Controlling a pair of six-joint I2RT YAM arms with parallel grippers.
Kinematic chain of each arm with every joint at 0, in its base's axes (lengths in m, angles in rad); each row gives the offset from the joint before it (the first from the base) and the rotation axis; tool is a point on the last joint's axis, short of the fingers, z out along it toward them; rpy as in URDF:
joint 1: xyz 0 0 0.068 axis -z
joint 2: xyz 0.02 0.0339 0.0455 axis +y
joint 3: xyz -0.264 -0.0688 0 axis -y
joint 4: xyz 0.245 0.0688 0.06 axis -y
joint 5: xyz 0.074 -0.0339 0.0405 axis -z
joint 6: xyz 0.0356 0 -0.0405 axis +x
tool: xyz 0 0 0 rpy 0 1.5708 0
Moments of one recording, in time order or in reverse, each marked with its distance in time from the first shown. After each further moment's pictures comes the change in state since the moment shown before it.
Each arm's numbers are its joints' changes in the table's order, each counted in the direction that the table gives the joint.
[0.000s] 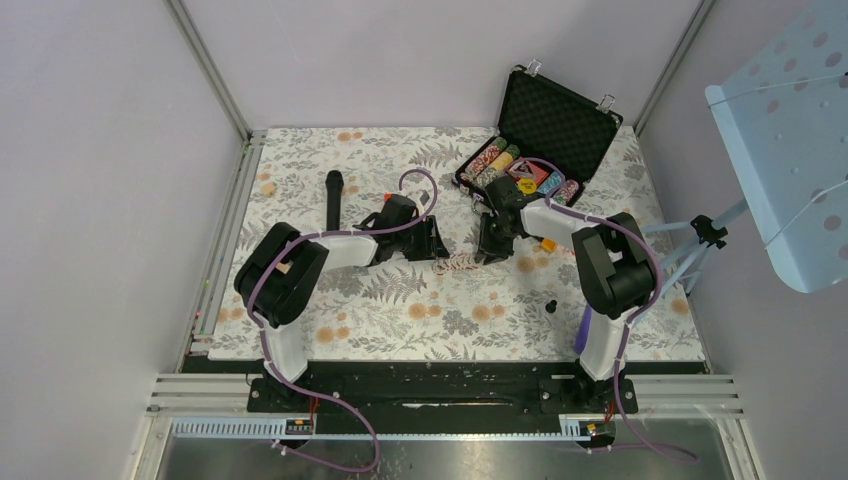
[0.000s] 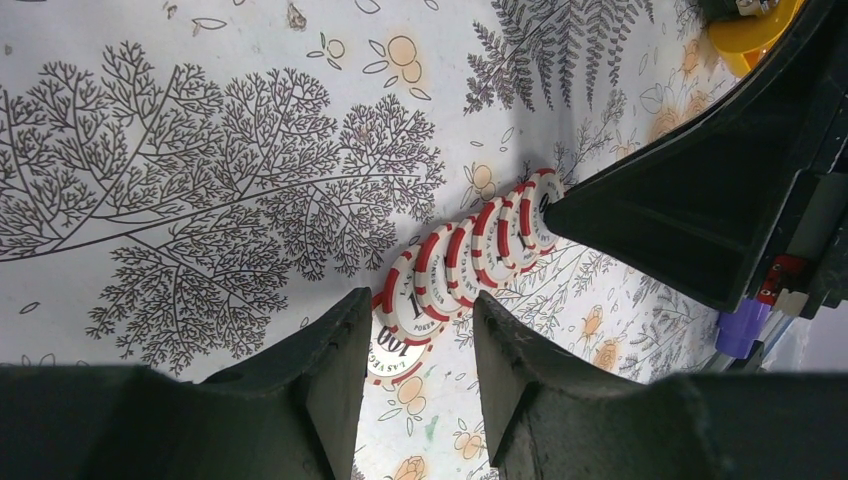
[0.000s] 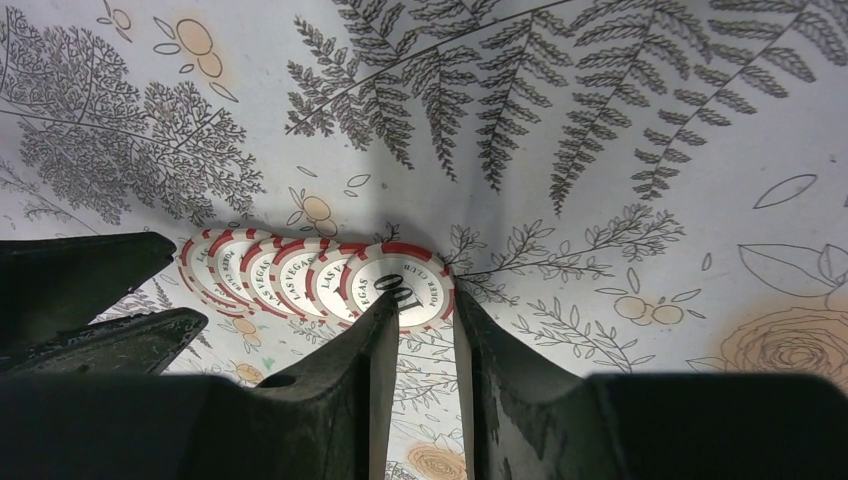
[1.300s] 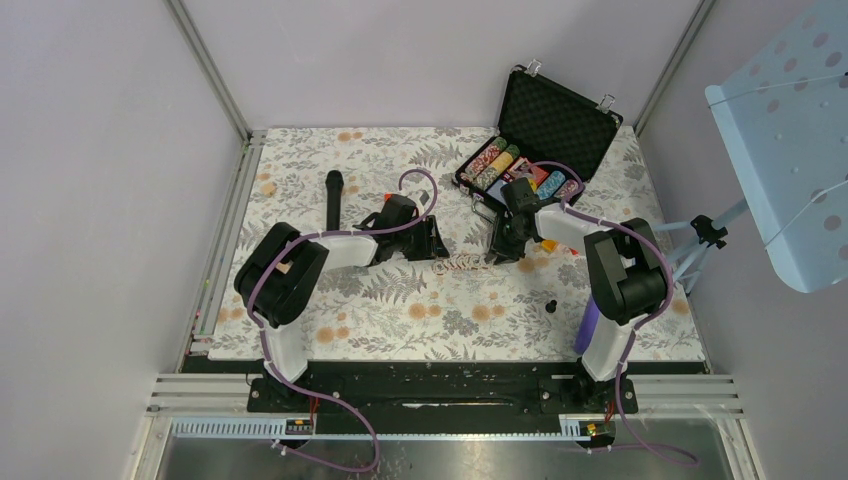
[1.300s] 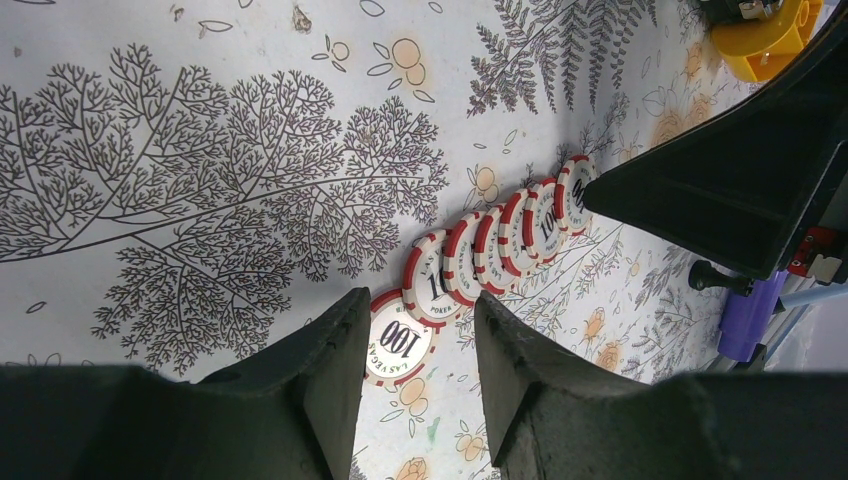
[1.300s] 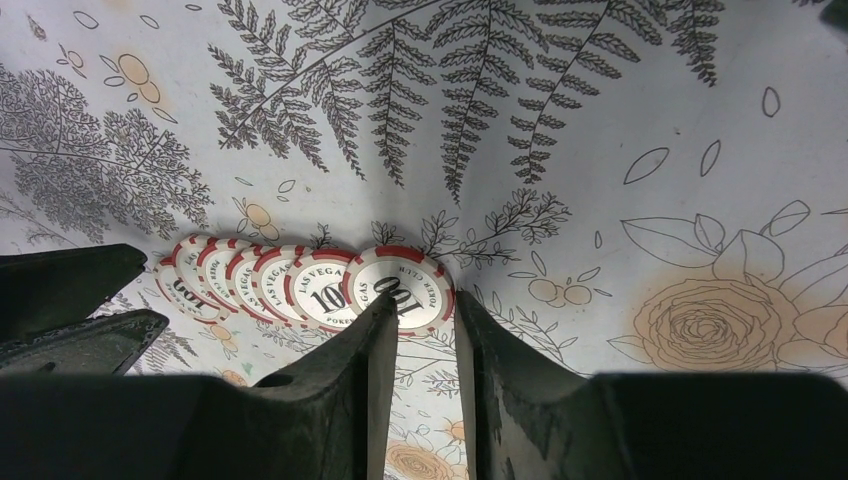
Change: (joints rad) left arm 0.000 0.000 0.000 0.000 -0.006 0.000; right arm 0.067 -0.063 -0.091 0.052 -0.001 0.024
